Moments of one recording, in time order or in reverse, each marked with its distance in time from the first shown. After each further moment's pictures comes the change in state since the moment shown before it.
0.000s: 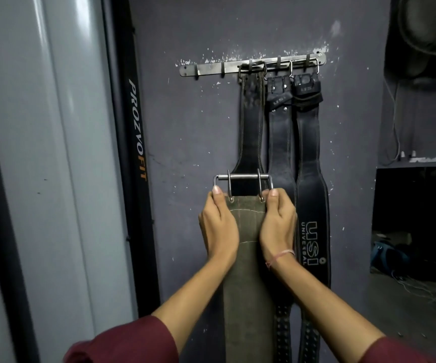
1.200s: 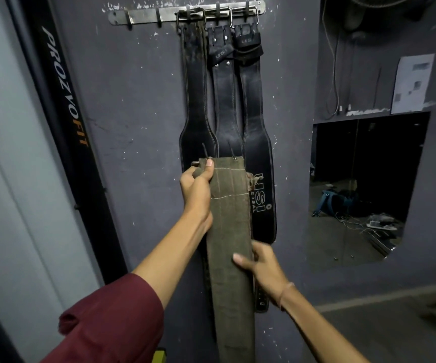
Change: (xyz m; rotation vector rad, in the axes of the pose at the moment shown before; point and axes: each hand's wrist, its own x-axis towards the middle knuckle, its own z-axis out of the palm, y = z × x) left_hand -0.046 0.012 0.037 -0.514 -0.319 -0.579; right_hand -0.114 0.084 -0.145 0.163 -0.512 0.612
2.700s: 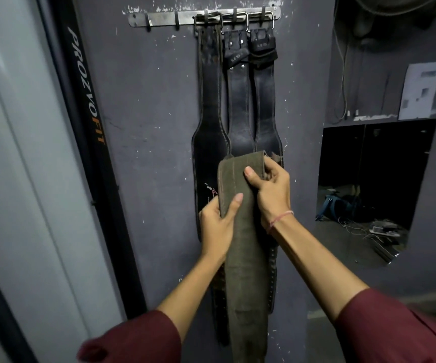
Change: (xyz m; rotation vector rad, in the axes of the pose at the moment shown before) left_hand -0.049 -0.040 -0.041 0.249 -0.144 0.296; right_hand 0.056 -0.130 0.046 0.142 0.292 -0.441
